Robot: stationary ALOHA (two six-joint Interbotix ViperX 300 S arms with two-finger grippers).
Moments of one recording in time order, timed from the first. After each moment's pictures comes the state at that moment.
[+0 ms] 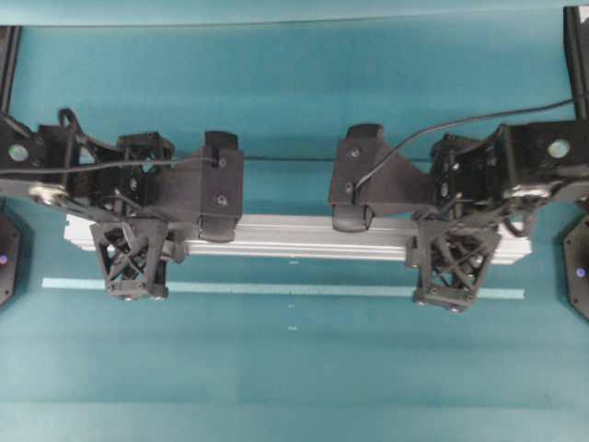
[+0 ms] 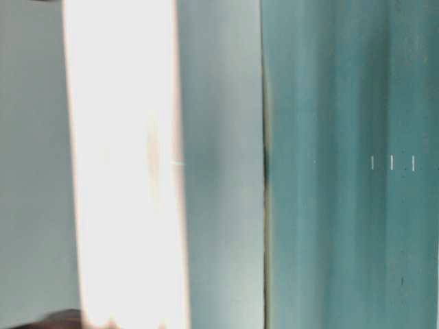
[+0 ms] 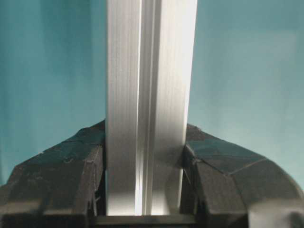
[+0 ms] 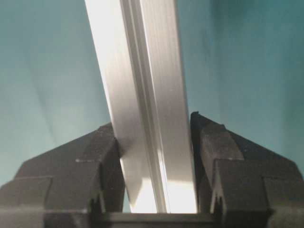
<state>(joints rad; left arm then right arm) -0.02 -0.22 0.37 0.03 1.10 -0.08 0.02 -0.16 0.31 0.03 1.25 0.20</state>
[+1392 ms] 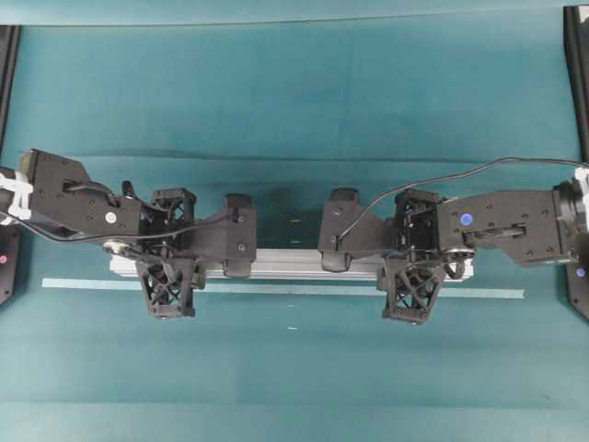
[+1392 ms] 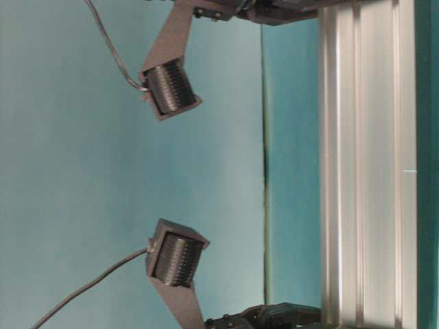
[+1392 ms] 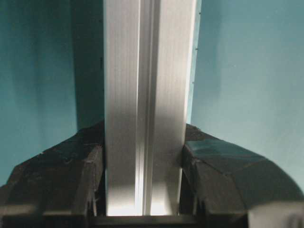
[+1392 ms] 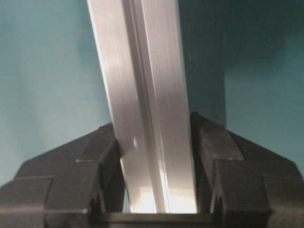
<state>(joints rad) -0.01 0.04 0.65 0.03 0.58 -0.08 0.02 0.05 0.62 0.00 0.72 0.18</state>
